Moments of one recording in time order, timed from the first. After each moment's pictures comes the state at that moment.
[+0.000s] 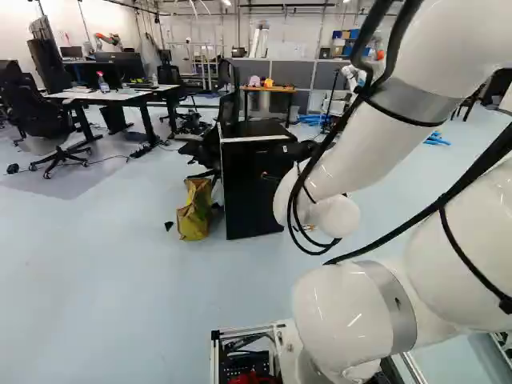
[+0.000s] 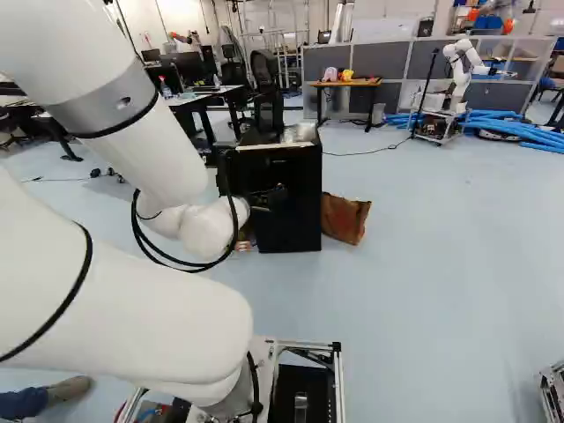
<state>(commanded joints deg) 0.0 16.0 -5.0 0.0 50.0 0.0</state>
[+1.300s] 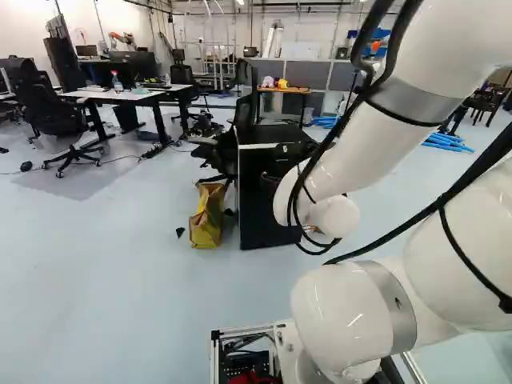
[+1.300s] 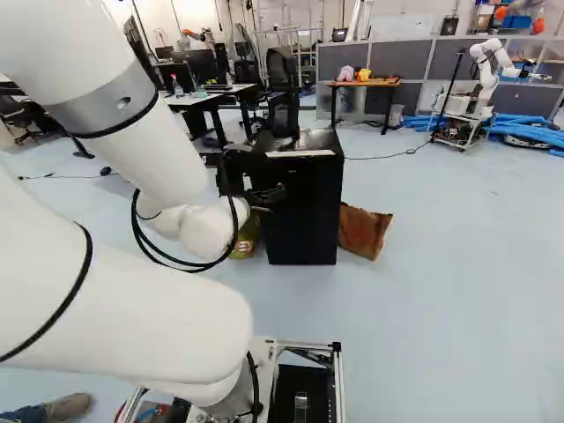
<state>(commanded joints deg) 0.0 16.0 -5.0 0.0 50.0 0.0</state>
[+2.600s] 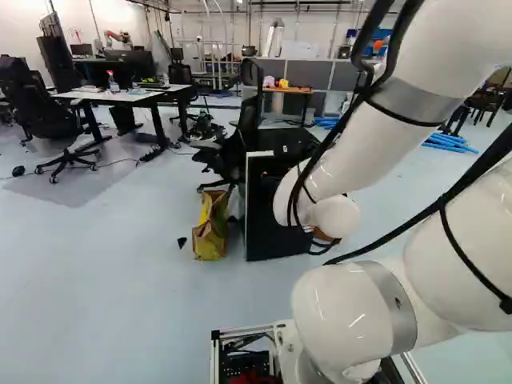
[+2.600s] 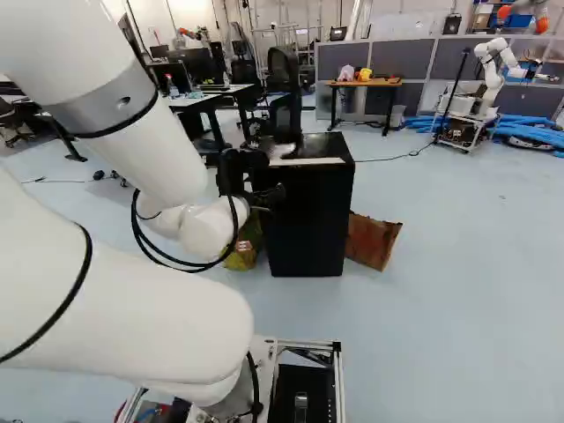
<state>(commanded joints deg) 0.0 16.0 -5.0 0.0 50.0 0.0</state>
